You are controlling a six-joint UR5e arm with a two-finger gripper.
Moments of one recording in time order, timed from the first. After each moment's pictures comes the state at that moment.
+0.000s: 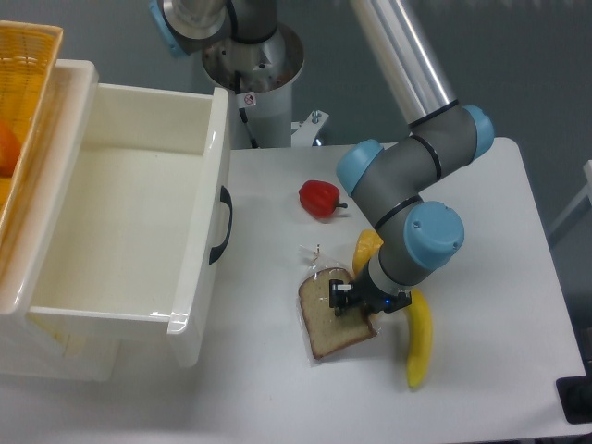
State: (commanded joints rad) arm 2.58 -2.16 -1.49 -1.19 1.35 0.60
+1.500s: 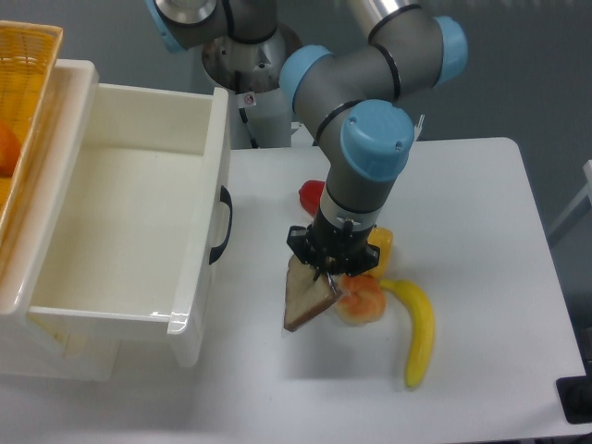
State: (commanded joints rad) arm 2.49 -1.90 -1.50 -1.33 1.48 0.83
